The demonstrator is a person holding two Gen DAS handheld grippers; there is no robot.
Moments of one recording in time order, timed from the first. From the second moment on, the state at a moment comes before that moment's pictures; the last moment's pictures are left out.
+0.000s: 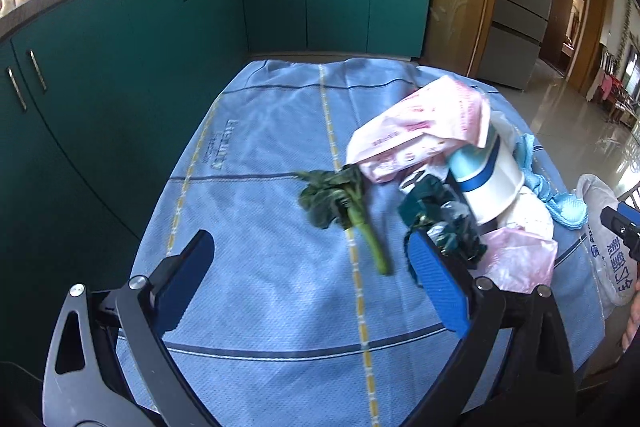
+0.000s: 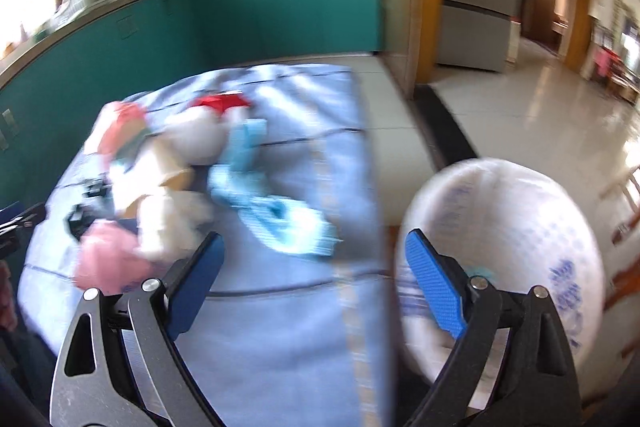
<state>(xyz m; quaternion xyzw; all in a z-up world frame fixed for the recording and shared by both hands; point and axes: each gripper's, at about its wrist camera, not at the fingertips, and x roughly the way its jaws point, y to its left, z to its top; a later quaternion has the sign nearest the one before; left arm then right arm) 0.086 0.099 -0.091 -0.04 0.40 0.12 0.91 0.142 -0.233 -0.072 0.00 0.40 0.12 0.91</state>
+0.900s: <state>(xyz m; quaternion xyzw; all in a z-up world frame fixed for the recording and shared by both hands) 0.108 0.082 -0.108 -0.06 0.42 0.03 0.90 0.104 -0.159 -0.085 -0.05 0.44 0.24 0.87</state>
